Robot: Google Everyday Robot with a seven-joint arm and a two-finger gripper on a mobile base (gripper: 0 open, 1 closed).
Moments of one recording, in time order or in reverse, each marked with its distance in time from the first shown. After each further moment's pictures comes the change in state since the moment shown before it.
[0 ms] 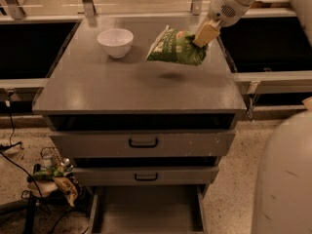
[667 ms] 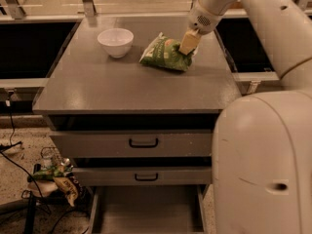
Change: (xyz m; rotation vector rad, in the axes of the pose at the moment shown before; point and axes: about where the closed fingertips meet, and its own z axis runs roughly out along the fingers) arm -0.011 -0.021 0.066 -0.046 0.083 0.026
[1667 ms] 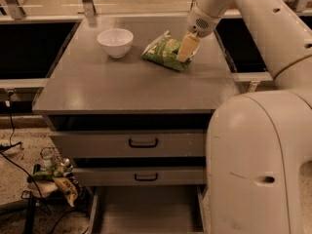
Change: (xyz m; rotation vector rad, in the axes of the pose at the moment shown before) arm 0.003 -0.001 0.015 -0.019 0.033 0.002
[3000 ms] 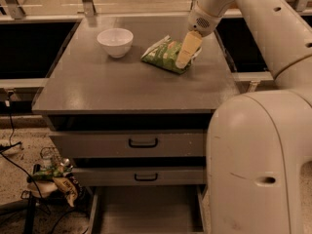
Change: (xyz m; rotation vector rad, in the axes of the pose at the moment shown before) arm 0.002 0.003 -0.005 -0.004 0.006 -0.001
